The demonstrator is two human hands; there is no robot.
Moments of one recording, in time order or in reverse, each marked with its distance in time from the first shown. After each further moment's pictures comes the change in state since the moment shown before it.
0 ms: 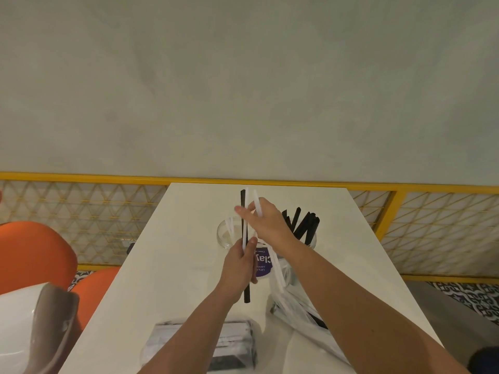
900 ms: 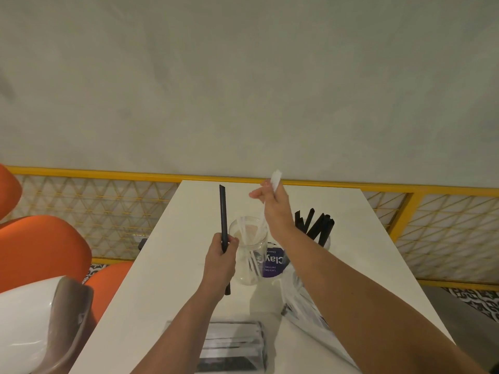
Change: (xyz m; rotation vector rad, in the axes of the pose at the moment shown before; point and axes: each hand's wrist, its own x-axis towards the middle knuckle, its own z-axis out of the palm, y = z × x) left_hand 0.012 -0.010 -0.048 -0.015 0.202 -0.034; right_hand 0.046 0.008 0.023 0.482 0.199 -0.157
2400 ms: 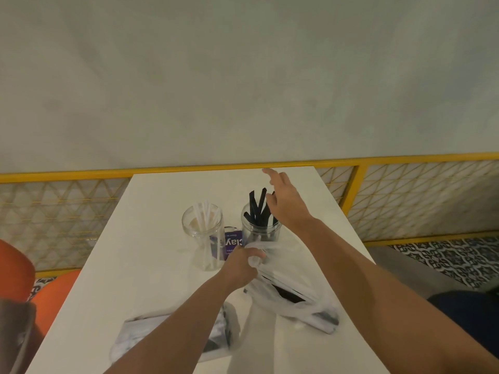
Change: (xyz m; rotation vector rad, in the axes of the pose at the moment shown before) left_hand -0.014 -0.036 0.094 0.721 -0.622 0.124; right_hand -0.026 -0.010 -0.126 -0.988 -0.056 -0.219
